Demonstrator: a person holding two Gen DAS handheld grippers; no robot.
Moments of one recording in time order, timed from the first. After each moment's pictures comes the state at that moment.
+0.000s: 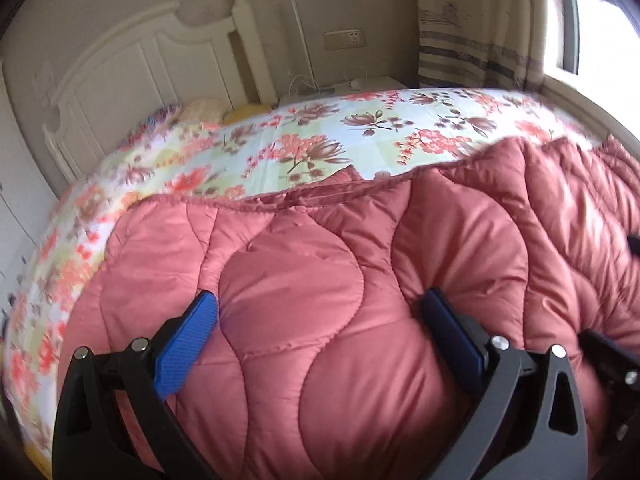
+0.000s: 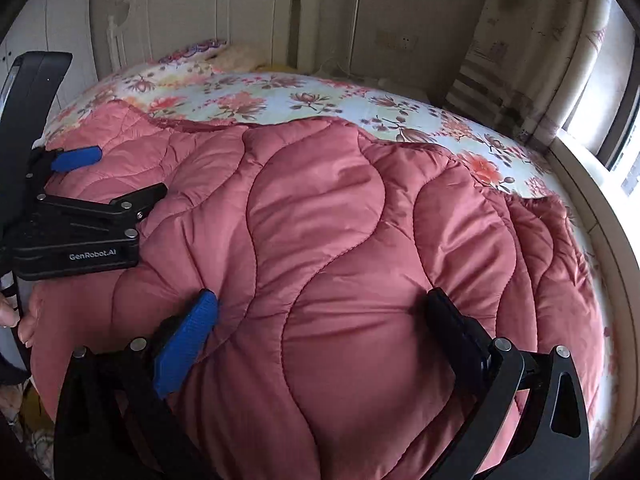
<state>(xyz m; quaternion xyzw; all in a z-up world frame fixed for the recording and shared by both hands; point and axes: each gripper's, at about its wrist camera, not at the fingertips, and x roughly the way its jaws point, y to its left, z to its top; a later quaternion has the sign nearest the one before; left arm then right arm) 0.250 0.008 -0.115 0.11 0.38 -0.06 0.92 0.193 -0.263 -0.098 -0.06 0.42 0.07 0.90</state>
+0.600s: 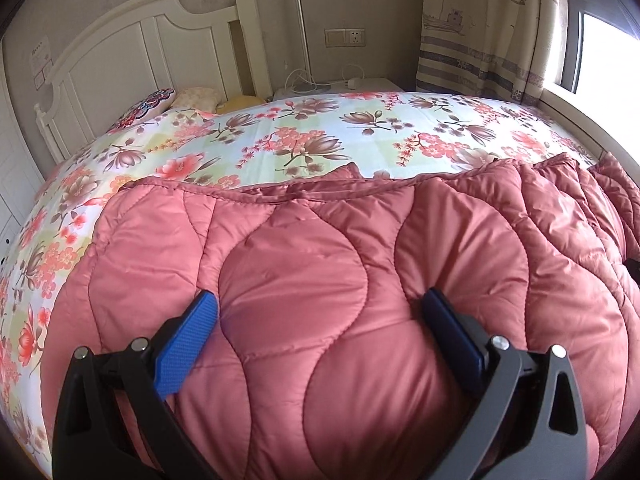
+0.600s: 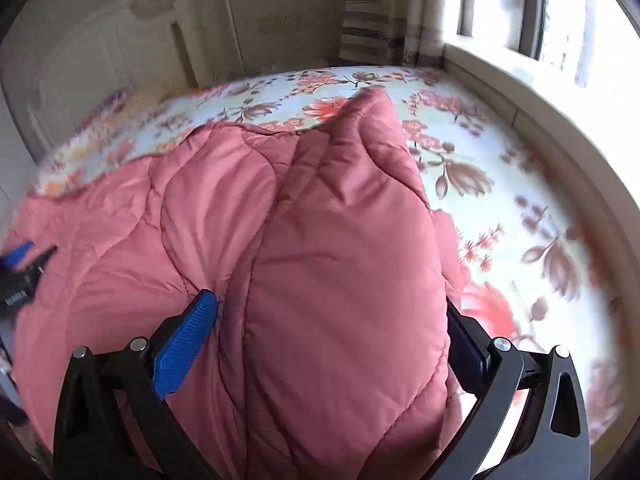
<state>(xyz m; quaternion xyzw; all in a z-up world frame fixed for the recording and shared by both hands) 0.253 0.016 -0.118 0.09 0.38 -0.08 0.92 0.185 -0.402 -0.108 0.09 0.44 -0.05 0.89</state>
